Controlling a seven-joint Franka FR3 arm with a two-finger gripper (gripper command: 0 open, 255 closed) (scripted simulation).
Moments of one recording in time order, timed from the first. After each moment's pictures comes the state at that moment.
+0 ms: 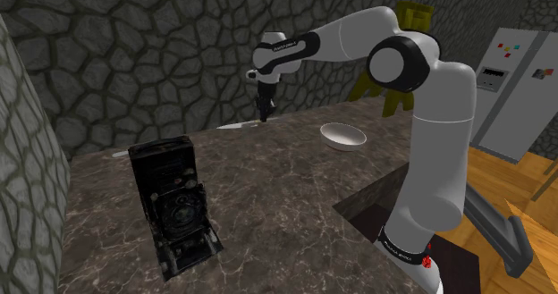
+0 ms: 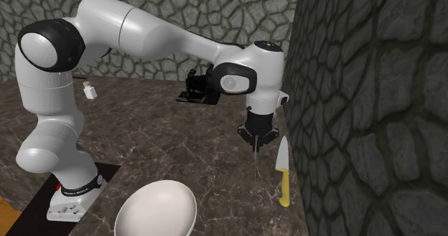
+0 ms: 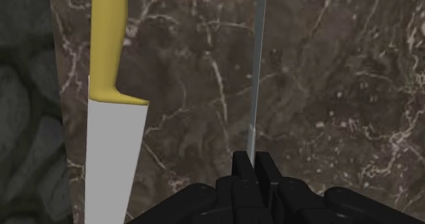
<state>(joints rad) 0.13 0.28 -0.31 -1.71 0.15 1.98 -1.50</state>
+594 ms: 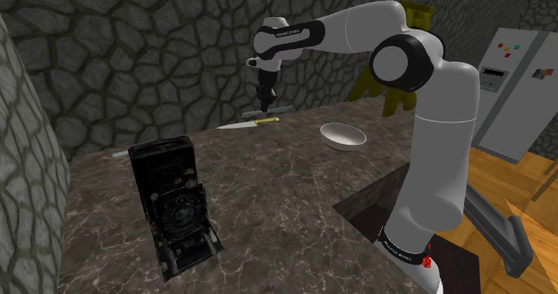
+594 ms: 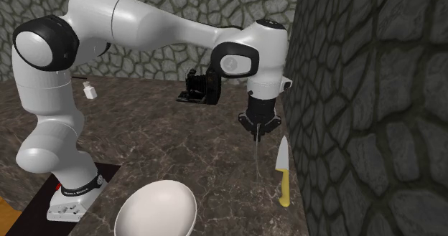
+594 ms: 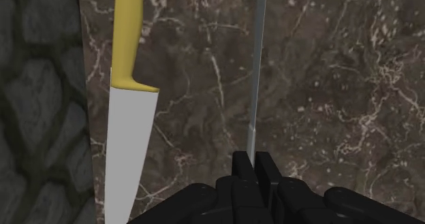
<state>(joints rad) 0.13 0.26 -0.31 -1.62 0.14 1.87 -1.49</state>
